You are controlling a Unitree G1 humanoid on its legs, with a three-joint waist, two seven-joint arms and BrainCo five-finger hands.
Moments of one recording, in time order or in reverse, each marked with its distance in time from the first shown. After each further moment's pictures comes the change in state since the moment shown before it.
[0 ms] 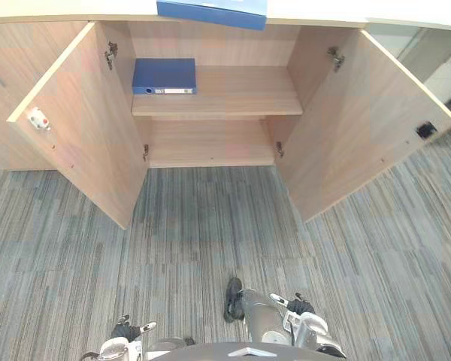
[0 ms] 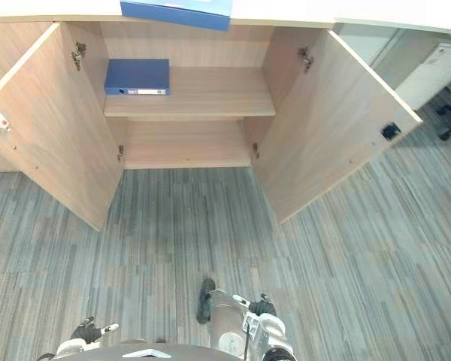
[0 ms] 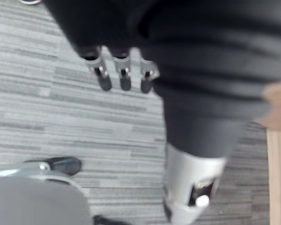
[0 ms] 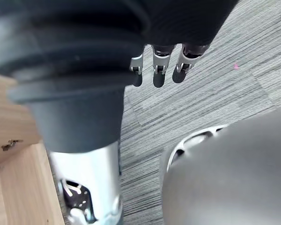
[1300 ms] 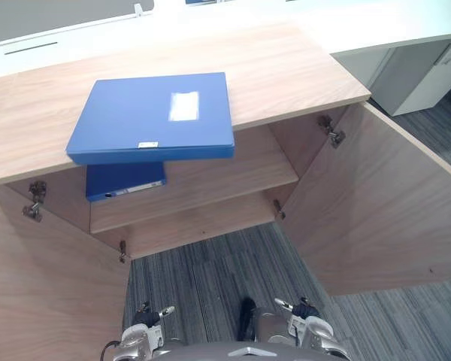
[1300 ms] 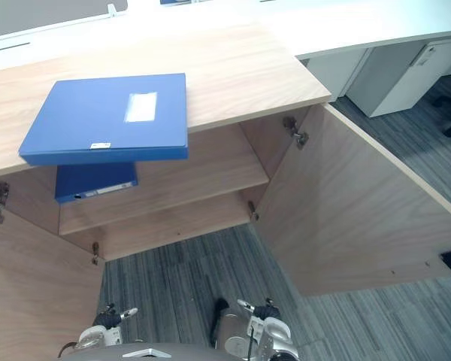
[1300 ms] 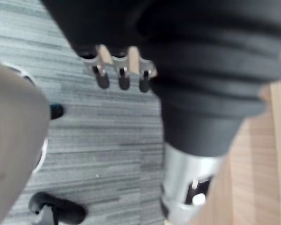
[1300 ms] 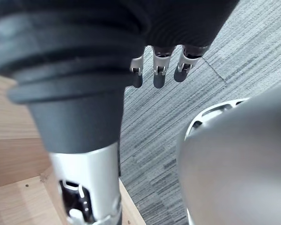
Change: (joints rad) left arm -0.055 -0.097 0.080 0.012 -0.019 -0.018 -0.004; right arm 0.045 -0.012 0.038 -0.029 -0.003 0.009 0.002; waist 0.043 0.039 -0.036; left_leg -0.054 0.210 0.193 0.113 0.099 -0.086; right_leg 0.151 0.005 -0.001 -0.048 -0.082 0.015
